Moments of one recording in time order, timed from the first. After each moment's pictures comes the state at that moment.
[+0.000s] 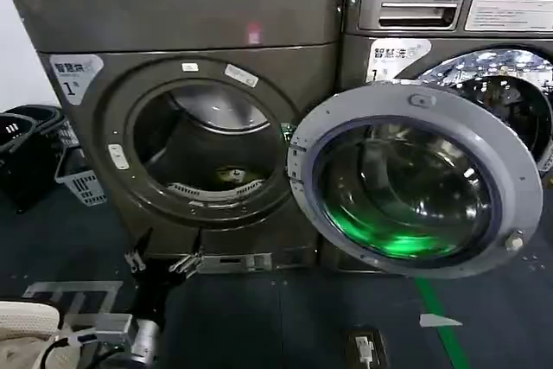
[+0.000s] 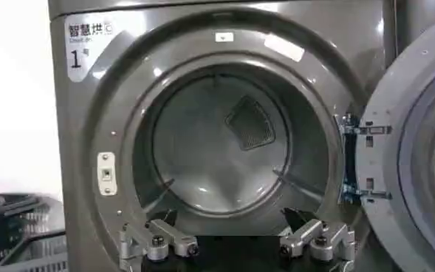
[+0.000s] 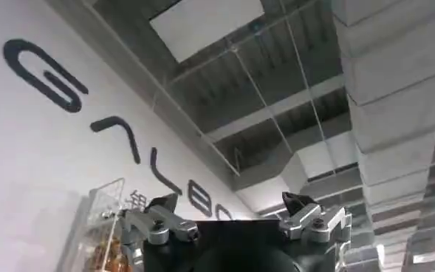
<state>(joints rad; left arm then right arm) 1.48 -1.49 -0.57 -2.37 0.00 0.37 -0.03 -1.67 1.06 2.37 2.05 0.93 -0.09 0.00</state>
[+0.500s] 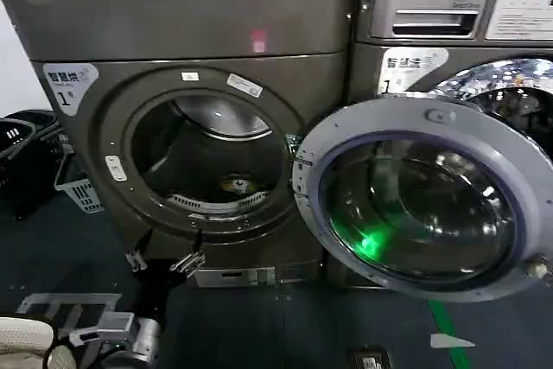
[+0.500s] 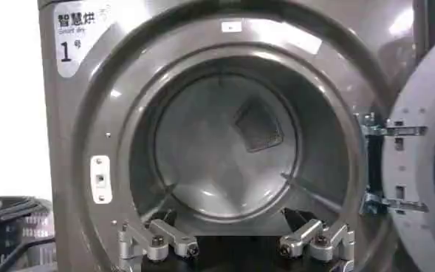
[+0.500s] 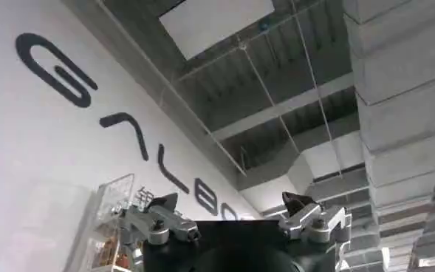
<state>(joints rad) 1.47 -1.49 -0.57 -2.36 0.01 0.37 -0.02 -1.66 1.06 2.36 2.05 0.91 -0.09 0.00</state>
